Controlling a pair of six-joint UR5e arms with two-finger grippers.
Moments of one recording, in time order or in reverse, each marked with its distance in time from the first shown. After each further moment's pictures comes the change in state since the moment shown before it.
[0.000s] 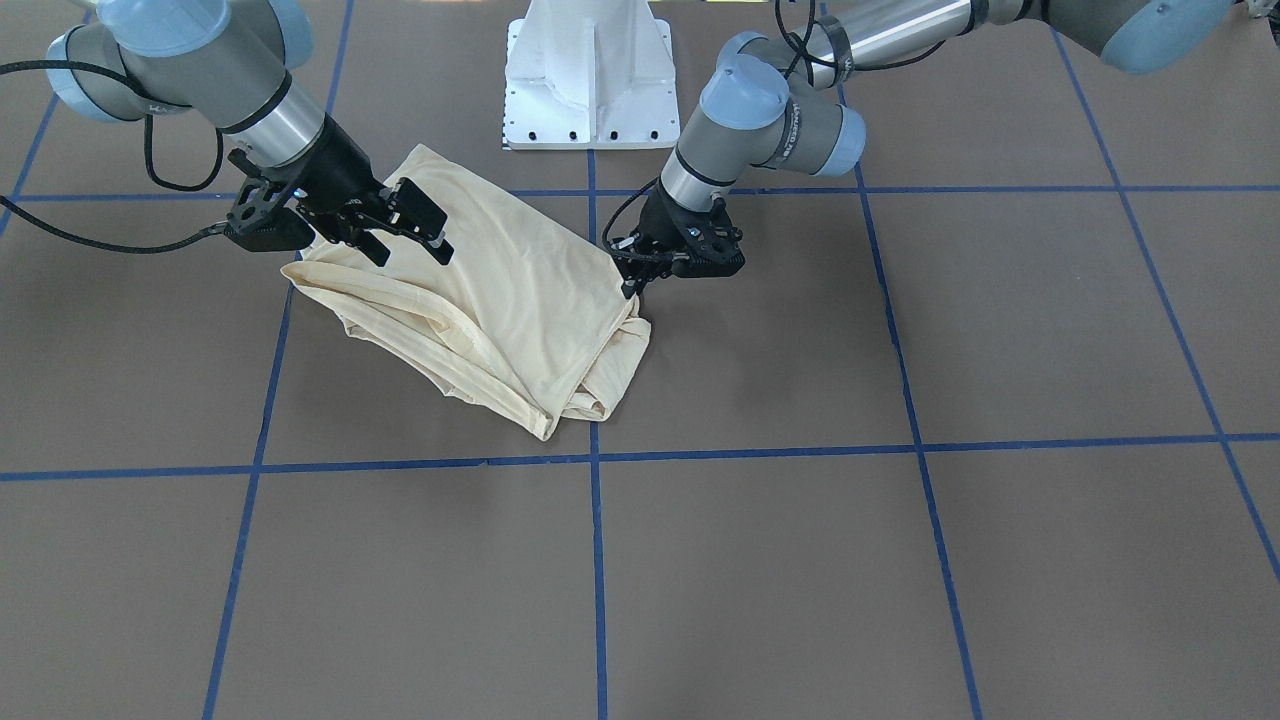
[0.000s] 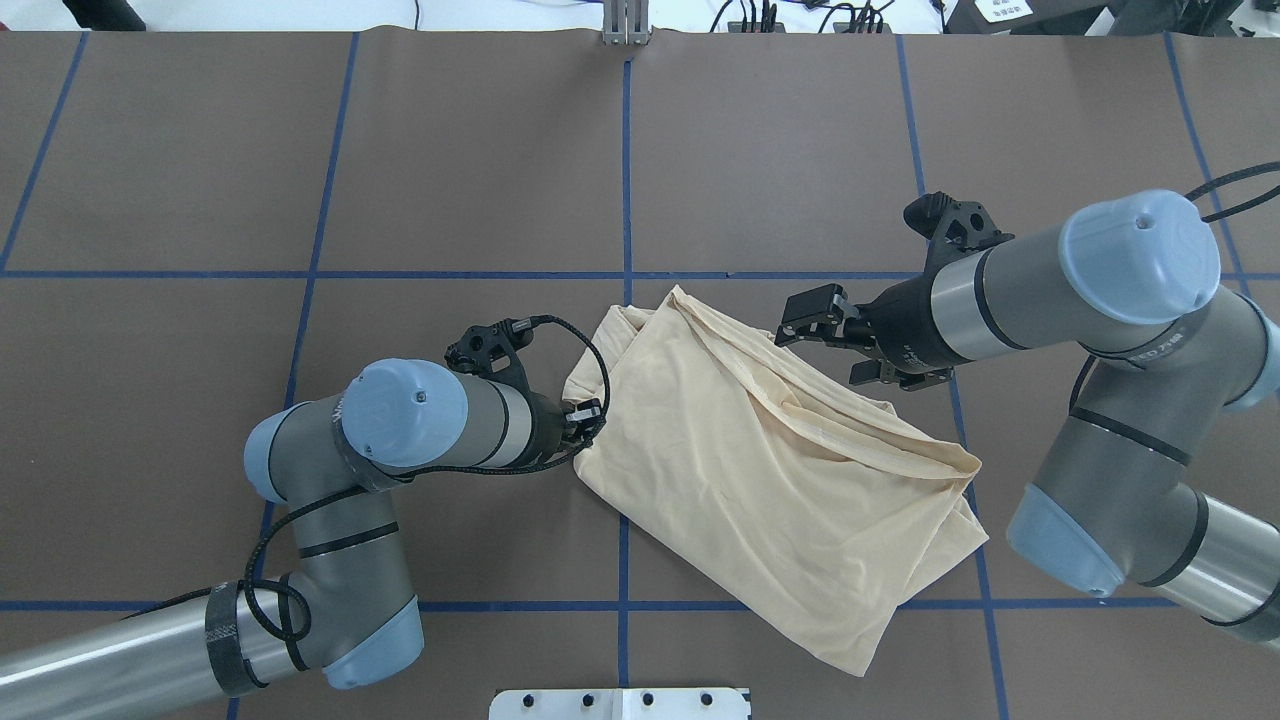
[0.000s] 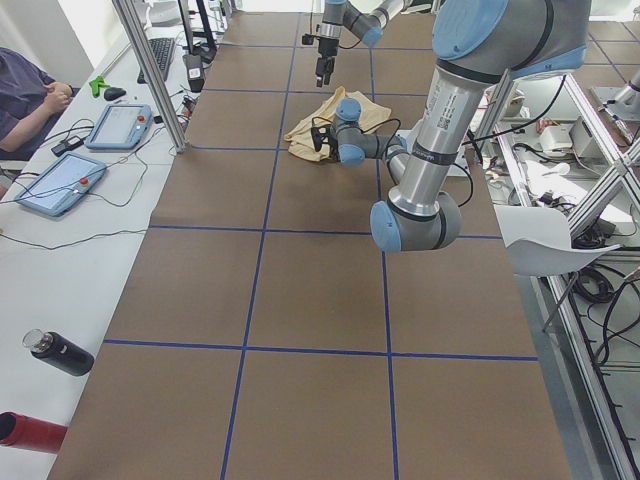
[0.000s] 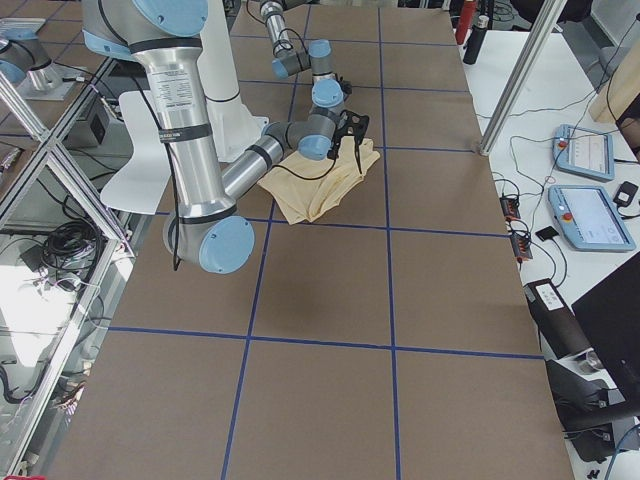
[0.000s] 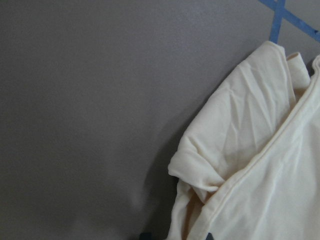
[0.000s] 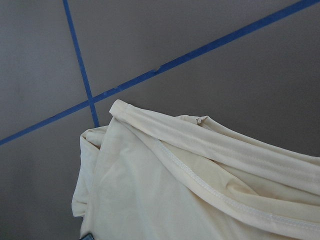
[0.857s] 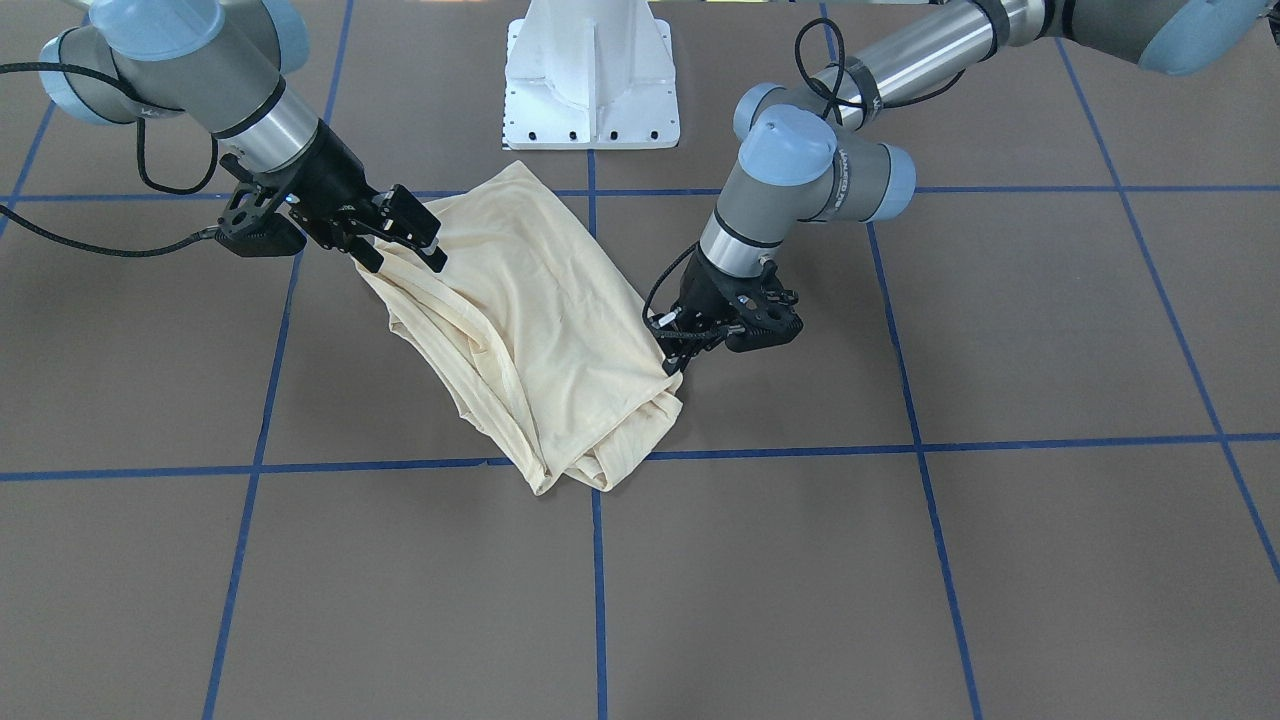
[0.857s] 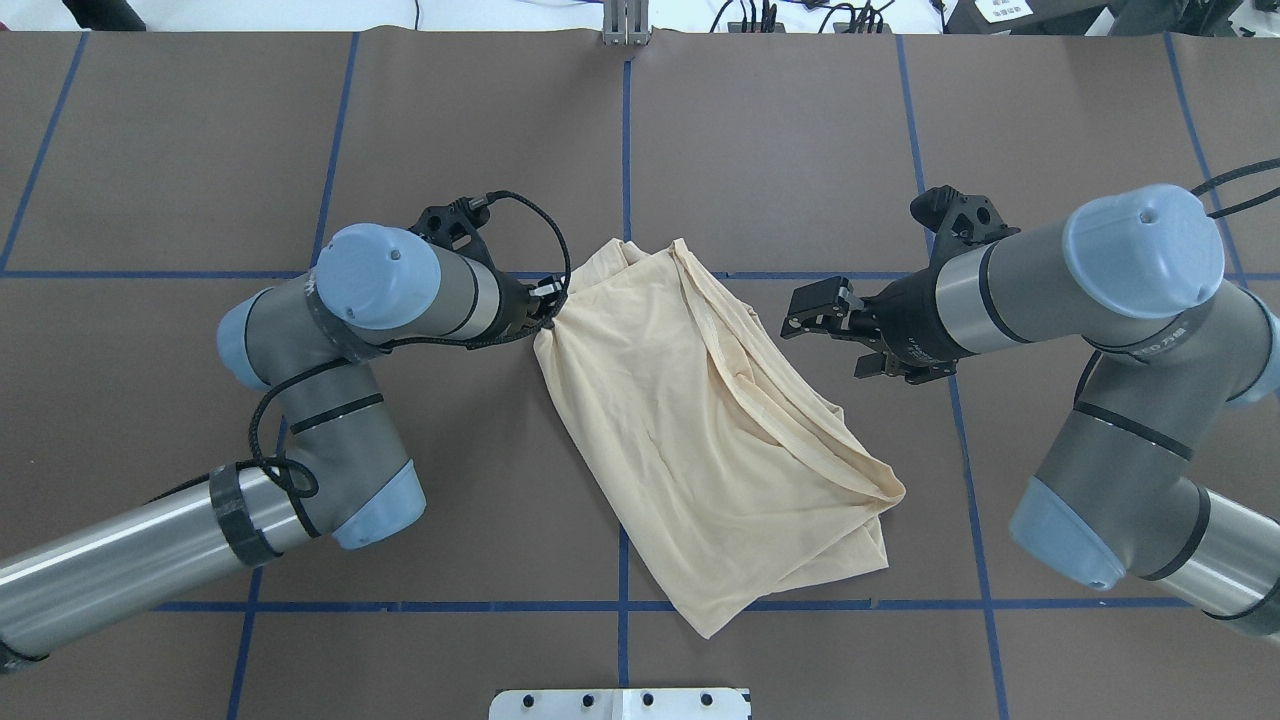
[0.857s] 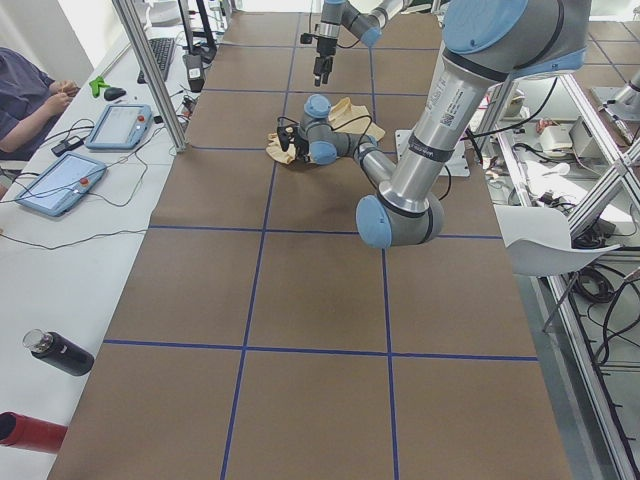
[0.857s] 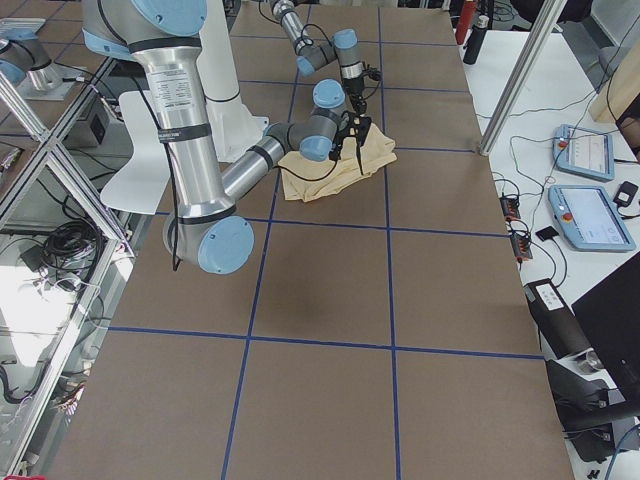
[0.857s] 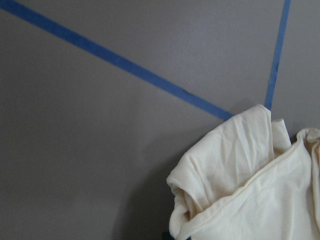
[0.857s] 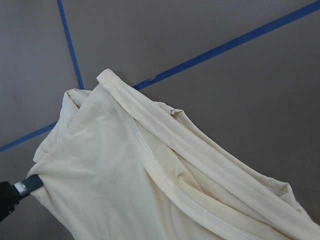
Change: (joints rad) left arm -0.189 -0.088 0.145 0.021 -0.018 0.036; right arm 0.011 0.000 -0.012 0.000 -0.008 -0.001
